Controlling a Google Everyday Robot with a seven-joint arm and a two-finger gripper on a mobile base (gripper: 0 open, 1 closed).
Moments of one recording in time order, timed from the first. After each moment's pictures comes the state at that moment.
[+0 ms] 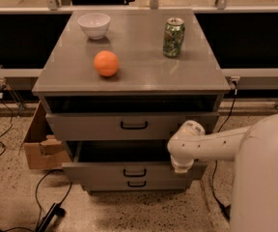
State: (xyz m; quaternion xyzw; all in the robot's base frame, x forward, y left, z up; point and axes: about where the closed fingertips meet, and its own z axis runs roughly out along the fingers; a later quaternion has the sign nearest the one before) arm 0.568 -0.168 0.438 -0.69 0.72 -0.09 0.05
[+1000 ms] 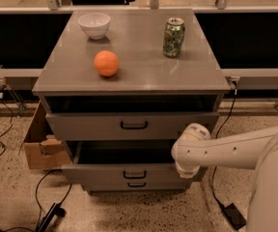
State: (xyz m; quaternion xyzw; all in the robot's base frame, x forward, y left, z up) arm 0.536 -0.184 0.461 -0.68 0.73 -0.10 0.03
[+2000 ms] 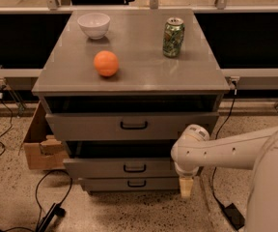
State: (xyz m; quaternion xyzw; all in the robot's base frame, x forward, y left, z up) arm 0.534 -0.185 0.459 -0.68 0.73 -0.10 0.03
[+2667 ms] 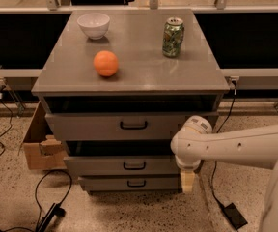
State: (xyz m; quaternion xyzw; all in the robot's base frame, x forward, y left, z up) arm 0.539 -0.184 0.497 -0.68 0.72 -0.11 0.04
